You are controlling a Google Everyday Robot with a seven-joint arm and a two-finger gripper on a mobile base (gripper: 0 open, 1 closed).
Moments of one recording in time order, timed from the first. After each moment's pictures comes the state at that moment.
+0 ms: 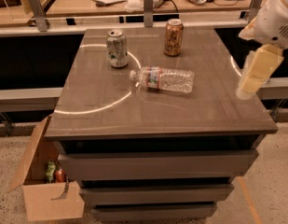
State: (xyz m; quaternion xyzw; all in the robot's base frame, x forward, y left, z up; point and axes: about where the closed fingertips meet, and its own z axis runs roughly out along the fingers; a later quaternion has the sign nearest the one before) arm 0.514 -0.221 0.973 -0.59 0.79 0.00 0.18
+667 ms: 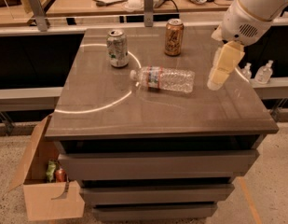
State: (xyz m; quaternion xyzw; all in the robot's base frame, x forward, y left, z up) arm 0.570 -0.183 0.949 -0.60 0.78 0.03 0.18
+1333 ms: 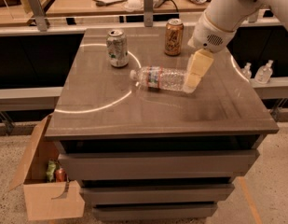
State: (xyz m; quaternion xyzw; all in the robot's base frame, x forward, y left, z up) arm 0.602 -0.136 0.912 -0.61 0.77 0.05 0.18
